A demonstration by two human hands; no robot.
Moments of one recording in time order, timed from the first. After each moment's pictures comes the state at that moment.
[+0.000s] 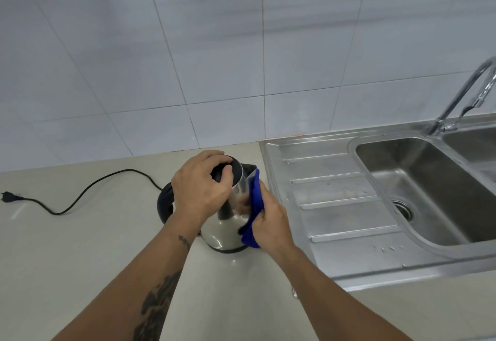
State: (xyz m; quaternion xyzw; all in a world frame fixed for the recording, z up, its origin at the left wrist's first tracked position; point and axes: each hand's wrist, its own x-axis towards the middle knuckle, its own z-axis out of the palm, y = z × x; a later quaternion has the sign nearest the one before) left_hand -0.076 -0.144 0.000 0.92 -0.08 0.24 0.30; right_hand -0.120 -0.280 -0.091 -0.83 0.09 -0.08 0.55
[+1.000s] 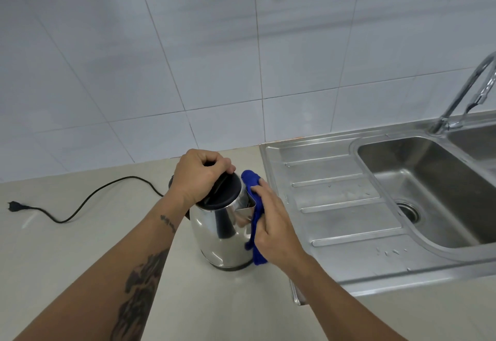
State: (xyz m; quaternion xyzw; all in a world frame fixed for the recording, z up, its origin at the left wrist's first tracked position) left_hand -0.054 -0.143 0.029 0.87 -0.07 0.01 0.49; right_hand -0.139 -0.299 -0.082 -0.86 -0.04 -0.09 0.50
